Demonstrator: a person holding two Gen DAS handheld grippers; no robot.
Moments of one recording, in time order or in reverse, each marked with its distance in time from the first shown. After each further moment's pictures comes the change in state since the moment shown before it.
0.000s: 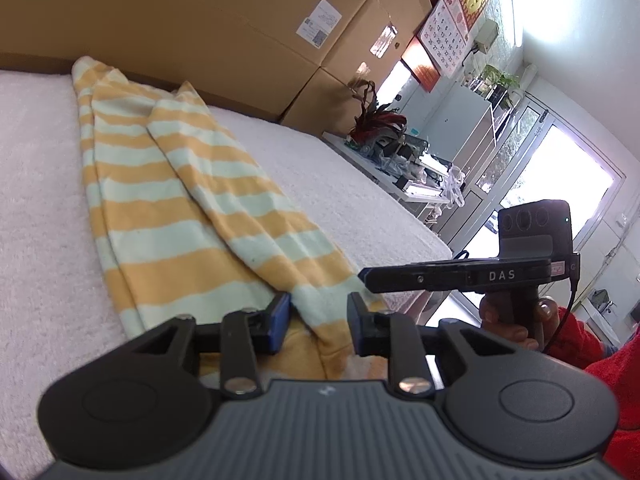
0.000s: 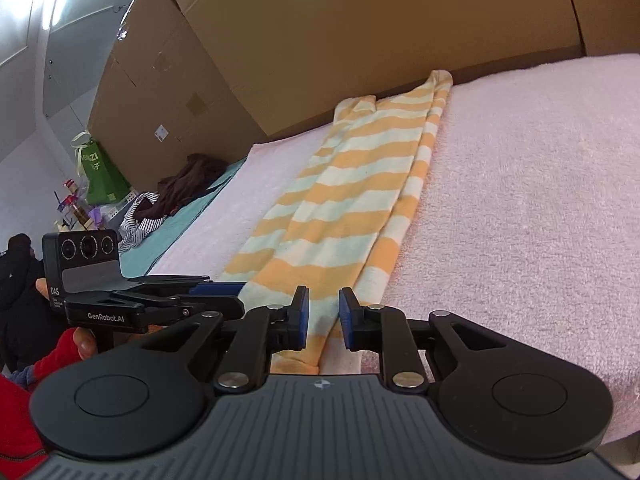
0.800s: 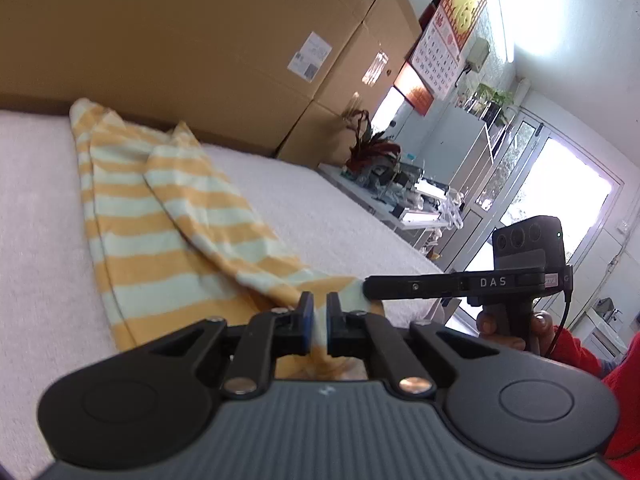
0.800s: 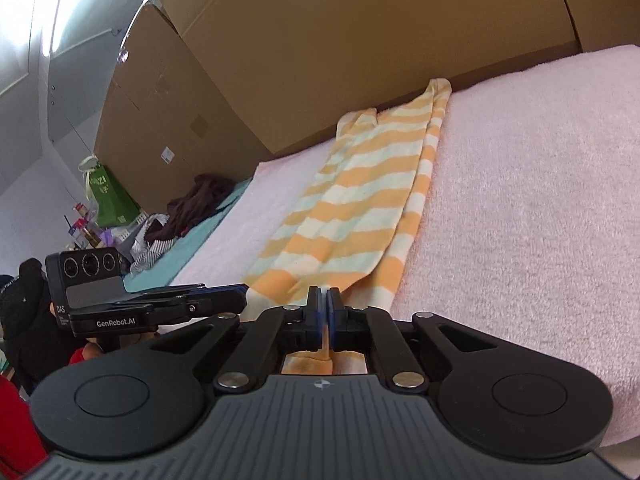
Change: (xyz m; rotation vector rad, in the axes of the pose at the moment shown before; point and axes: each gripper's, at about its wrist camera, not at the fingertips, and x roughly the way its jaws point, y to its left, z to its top) left arm -0.018 -0.006 0.023 0.051 -0.086 -0.002; right arm -0.010 -0.004 0.011 0.039 -0.061 0.037
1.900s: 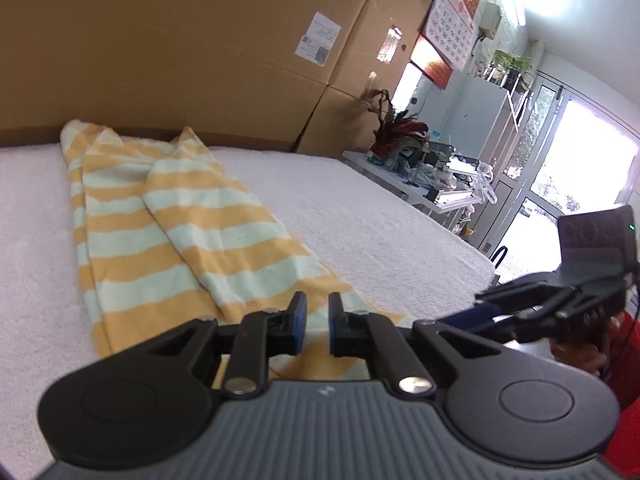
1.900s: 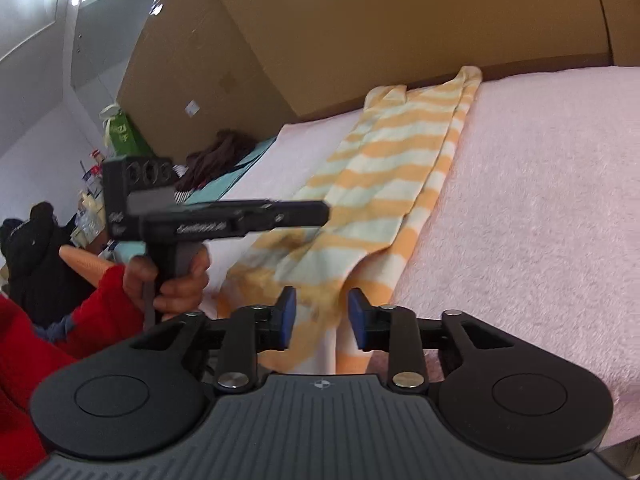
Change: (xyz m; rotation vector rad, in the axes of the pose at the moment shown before) left arm 0.041 0.003 0.015 0.111 0.062 0.088; right arm -0.014 0.005 -0.003 -0.108 0.112 0.025
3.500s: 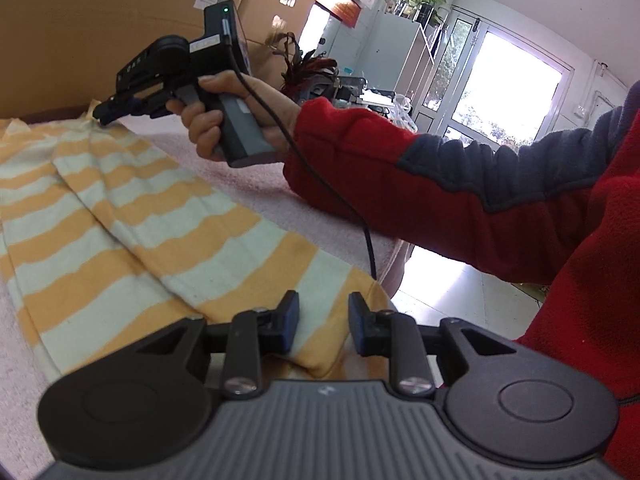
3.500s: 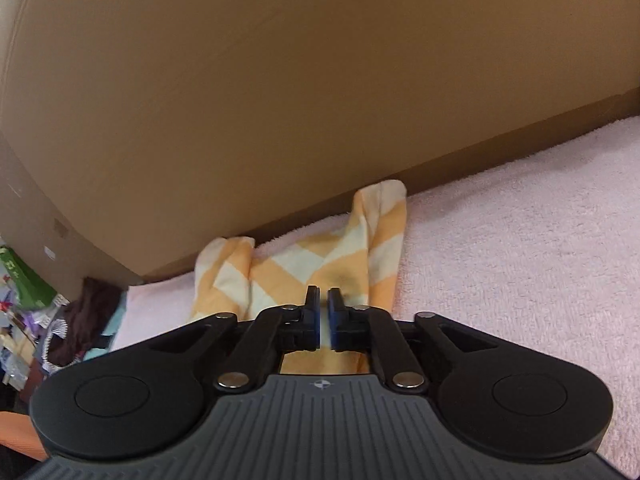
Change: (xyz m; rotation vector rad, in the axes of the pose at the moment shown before) left arm 0.014 -0.013 -0.017 0.151 0.168 -0.228; right arm 0.195 -0.135 0.201 0.221 -0.122 -0.186
